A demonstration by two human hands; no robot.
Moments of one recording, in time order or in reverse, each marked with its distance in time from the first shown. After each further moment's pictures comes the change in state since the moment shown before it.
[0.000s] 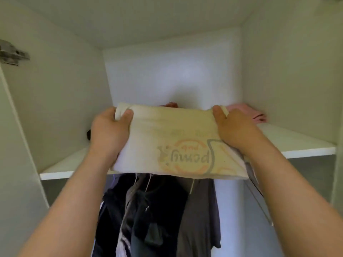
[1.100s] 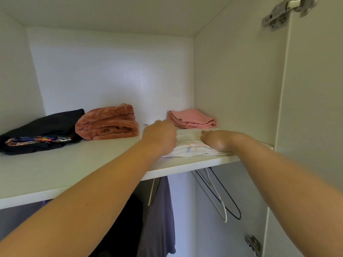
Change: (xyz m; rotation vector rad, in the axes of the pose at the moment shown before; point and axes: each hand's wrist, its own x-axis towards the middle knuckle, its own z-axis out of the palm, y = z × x) left_hand 0.003 0.027 0.209 0.828 -0.729 0.664; right_hand 0.041 0.072 -0.026 -0.595 -0.491 0.319
